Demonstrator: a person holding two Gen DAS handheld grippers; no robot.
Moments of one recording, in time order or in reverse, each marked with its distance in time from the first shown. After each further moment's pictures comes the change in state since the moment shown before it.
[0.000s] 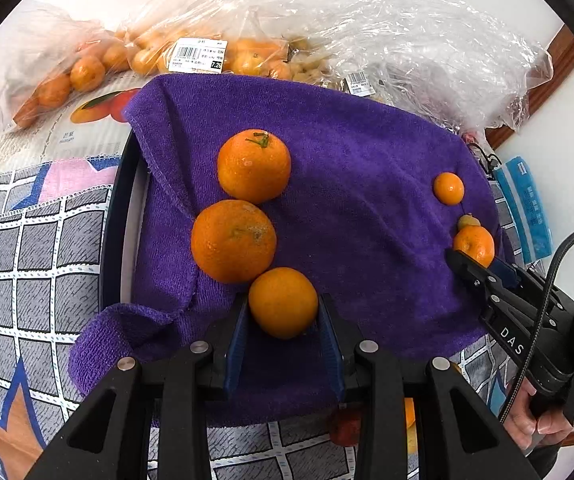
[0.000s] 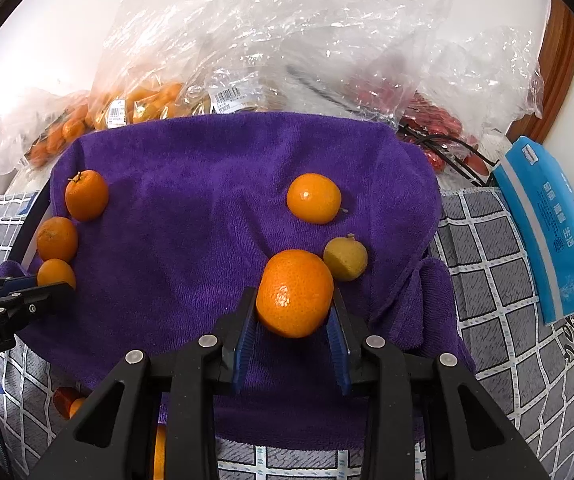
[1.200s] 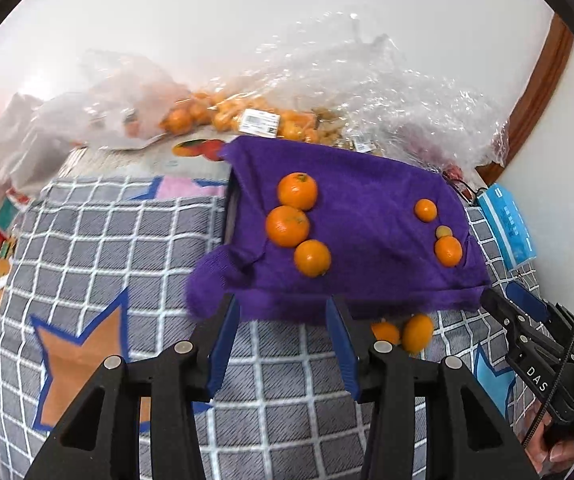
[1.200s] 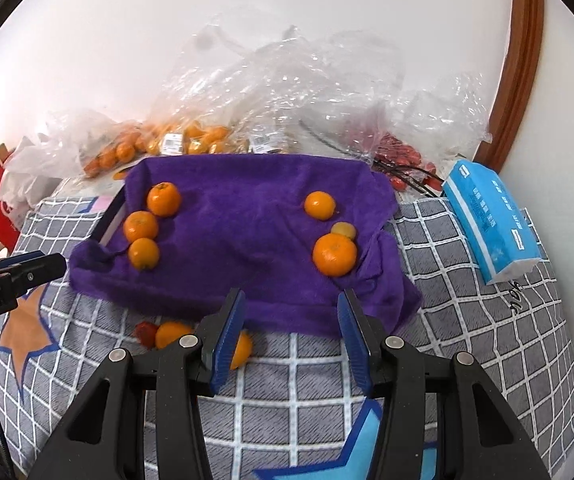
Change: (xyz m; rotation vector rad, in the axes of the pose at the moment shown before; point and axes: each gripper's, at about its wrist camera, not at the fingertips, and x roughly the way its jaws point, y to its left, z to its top) left arm -0.118 0.009 -0.069 -0.052 -0.218 0.119; right arm -0.120 0.026 -0.052 -0.013 -0.151 0.009
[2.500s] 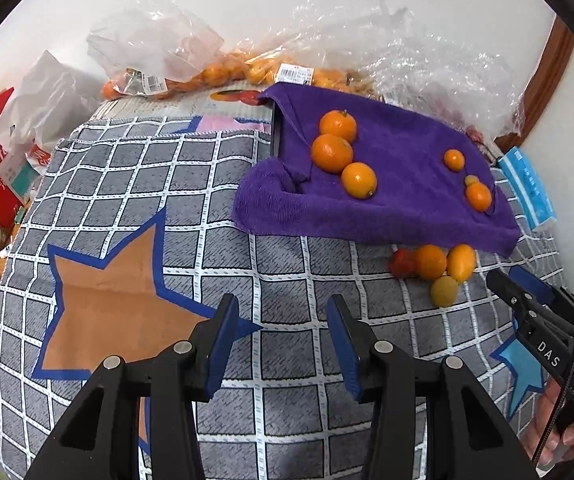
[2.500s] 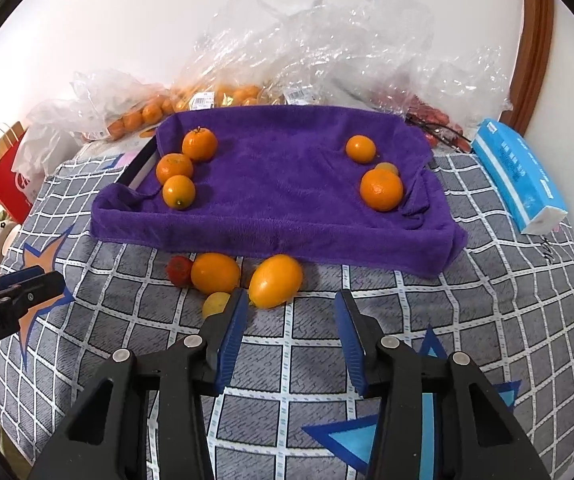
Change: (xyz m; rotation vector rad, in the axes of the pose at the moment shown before) left arm 0.012 0.029 -0.058 0.002 0.059 0.061; right arm 0.018 0.024 -0.046 0.003 0.068 0.052
